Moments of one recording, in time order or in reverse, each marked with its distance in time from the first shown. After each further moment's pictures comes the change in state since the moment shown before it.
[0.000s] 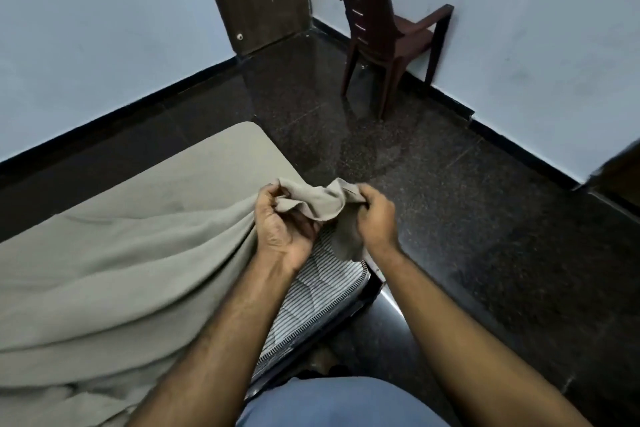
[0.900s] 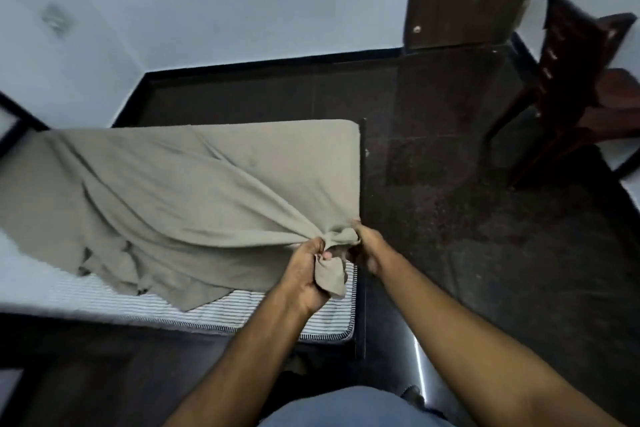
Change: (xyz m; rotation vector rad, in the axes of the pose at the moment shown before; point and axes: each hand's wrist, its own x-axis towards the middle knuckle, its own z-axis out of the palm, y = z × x) left_hand 0.087 -0.078 0.108 -0.228 0.507 -0.002; right_hand 0.202 0.049 0.068 0.418 -1.006 0.759
